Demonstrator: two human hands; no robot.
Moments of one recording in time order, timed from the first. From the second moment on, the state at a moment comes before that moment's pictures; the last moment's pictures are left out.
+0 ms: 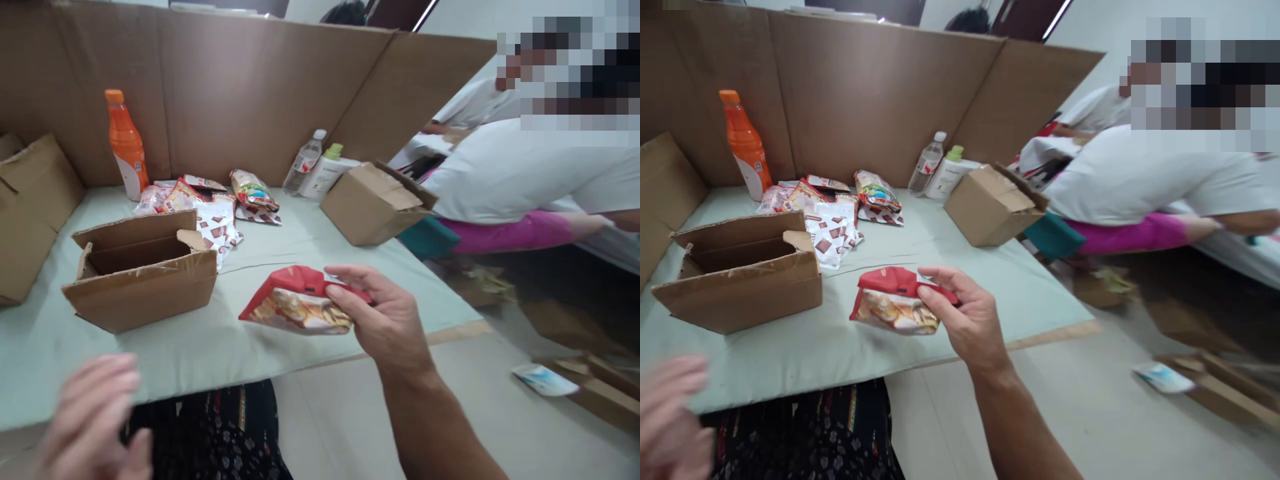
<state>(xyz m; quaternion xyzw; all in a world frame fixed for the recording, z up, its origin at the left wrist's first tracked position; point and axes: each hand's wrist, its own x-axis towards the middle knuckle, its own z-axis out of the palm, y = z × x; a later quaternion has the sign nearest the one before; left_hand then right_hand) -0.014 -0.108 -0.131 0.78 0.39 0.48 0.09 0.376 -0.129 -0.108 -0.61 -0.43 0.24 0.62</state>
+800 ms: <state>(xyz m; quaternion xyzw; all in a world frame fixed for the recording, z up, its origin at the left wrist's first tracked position) 0.120 -0.105 -0.157 0.43 0.31 0.25 0.81 0.314 -0.140 -0.155 -0.58 -0.38 0.44 0.57</state>
